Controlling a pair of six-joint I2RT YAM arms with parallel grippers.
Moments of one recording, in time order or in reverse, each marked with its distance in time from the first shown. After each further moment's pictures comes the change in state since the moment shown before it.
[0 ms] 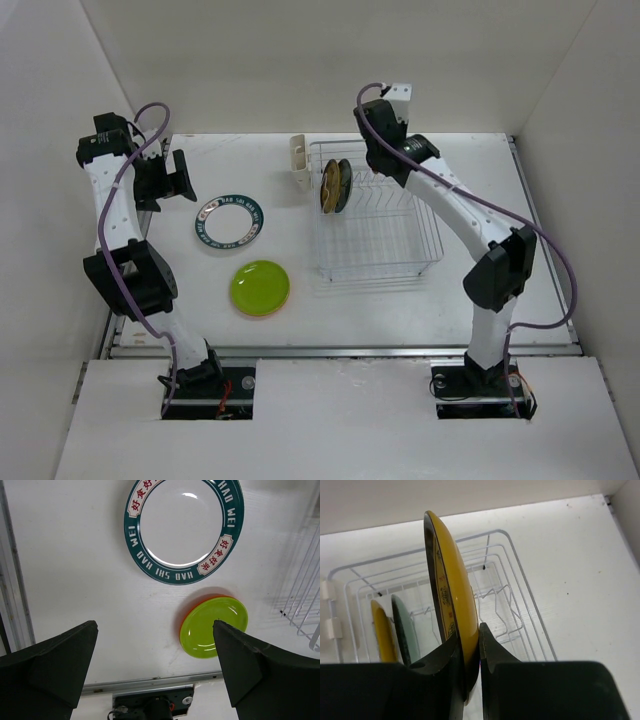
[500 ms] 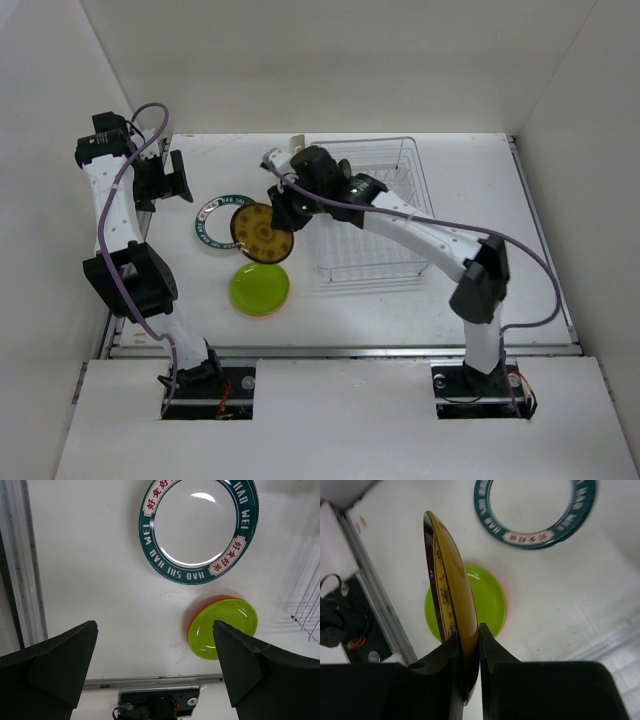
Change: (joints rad) left arm 0.000 -0.012 0.000 0.002 -0.053 0.000; right arm 0.306 -0.014 -0.092 0.103 -0.974 -0.261
